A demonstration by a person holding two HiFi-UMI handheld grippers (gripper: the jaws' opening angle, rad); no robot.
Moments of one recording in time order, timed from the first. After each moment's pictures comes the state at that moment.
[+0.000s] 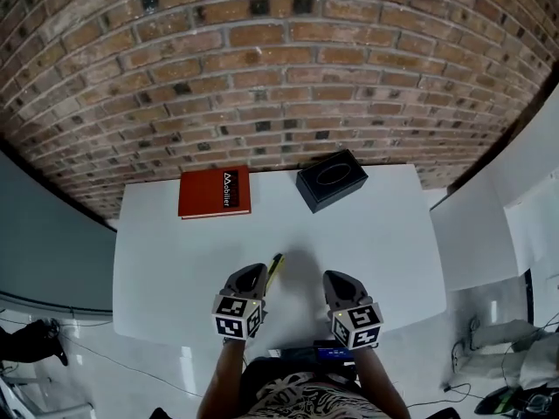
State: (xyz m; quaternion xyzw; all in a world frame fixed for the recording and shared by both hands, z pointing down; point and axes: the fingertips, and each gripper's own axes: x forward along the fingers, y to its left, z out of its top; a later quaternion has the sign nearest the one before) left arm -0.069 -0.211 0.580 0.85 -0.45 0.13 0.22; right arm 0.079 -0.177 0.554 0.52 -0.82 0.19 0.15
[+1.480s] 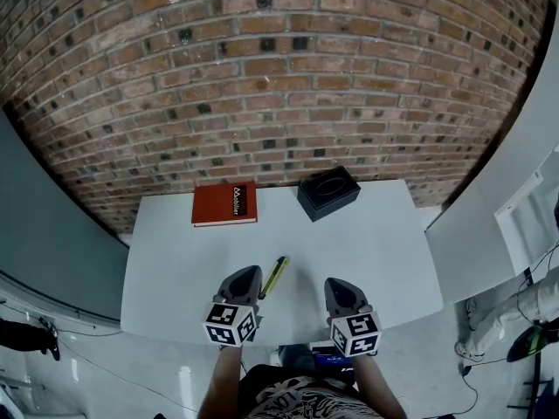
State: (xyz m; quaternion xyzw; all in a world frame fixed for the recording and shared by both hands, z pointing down) left arm -0.095 -0.163 0.492 0.87 -0.47 0.04 0.15; right arm 0.071 -0.121 0.502 0.54 -0.82 0.13 0.12
